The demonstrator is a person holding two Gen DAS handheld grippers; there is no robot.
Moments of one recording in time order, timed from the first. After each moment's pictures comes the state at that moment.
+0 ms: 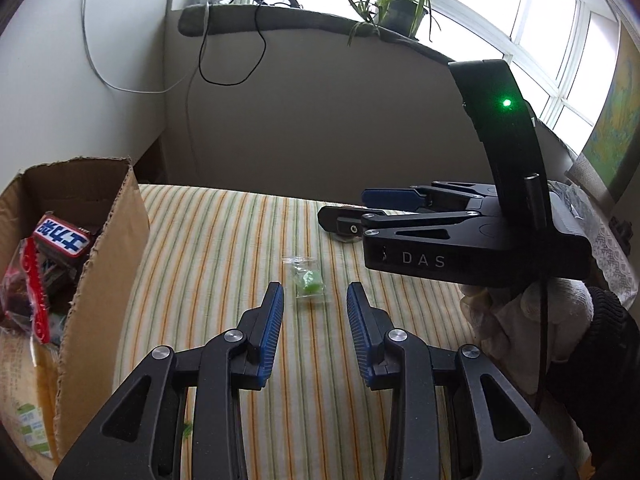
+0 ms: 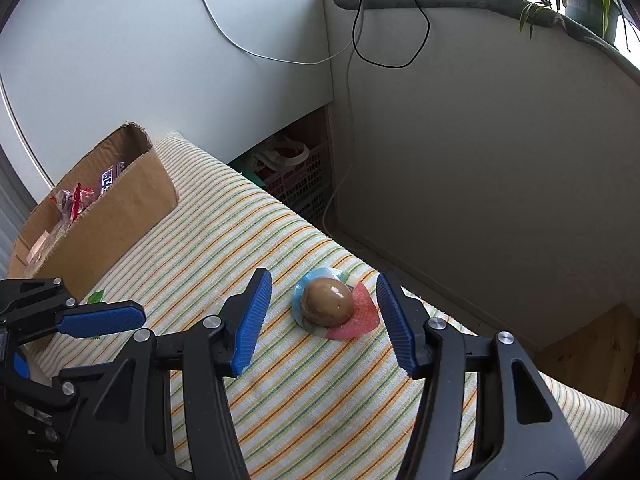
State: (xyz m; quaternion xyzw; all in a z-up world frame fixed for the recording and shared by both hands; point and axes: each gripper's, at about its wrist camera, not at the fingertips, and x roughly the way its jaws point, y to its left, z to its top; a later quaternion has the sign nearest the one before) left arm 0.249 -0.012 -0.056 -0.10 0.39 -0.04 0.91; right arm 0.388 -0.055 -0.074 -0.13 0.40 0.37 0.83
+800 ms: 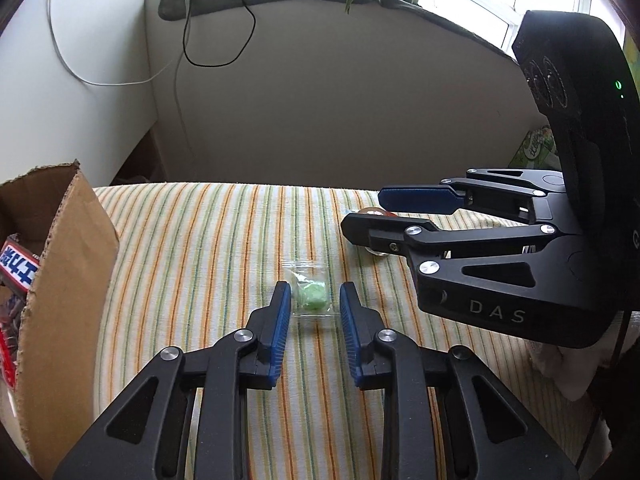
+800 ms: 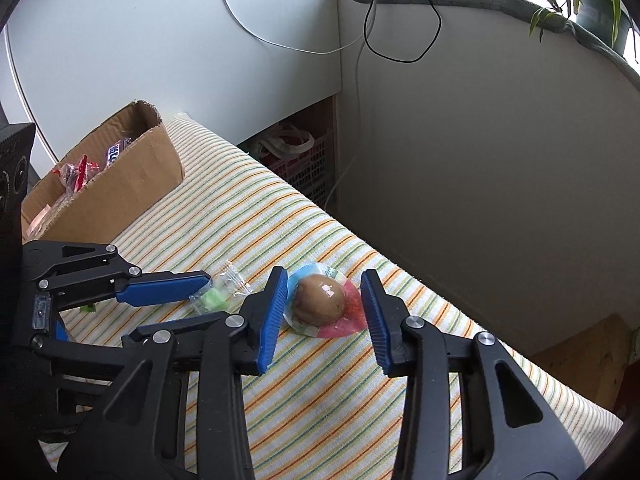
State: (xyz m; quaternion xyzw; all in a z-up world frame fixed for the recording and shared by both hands) left arm 0.293 -0.031 -0.078 -0.06 0.43 -0.04 0.90; right arm 0.379 -0.064 -0.074 -0.15 0.40 0.38 0.82
